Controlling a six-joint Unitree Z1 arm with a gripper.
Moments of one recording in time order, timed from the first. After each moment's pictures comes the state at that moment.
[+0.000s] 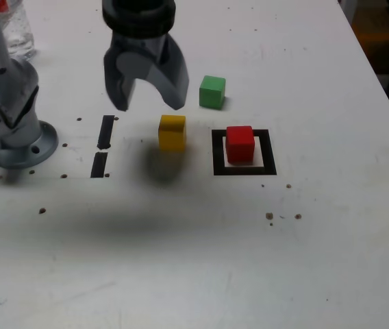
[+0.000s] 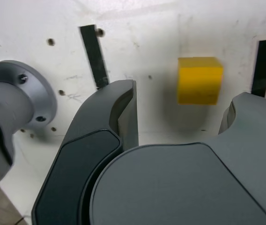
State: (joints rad) arm -0.12 1.61 -1.13 1.22 0.06 0.02
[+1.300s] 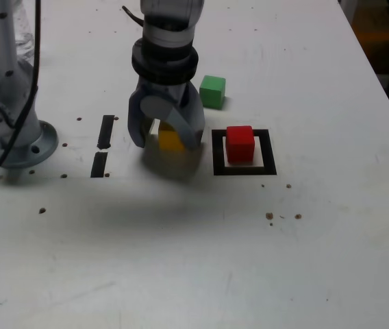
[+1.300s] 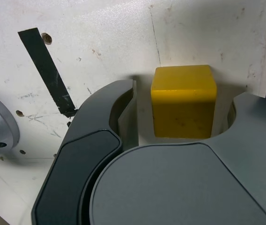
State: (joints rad) arm -0.08 1.78 -1.00 0.97 0.00 0.12
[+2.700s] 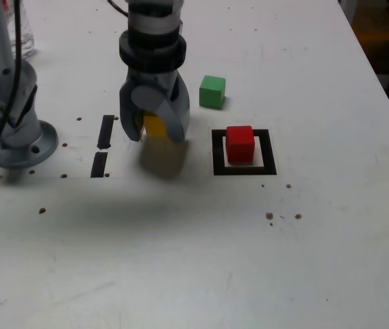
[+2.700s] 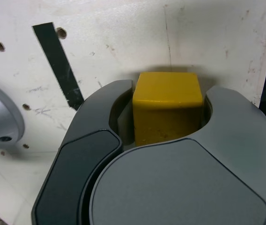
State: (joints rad) arm -0.05 1.68 -0.97 0.98 -0.02 0.11
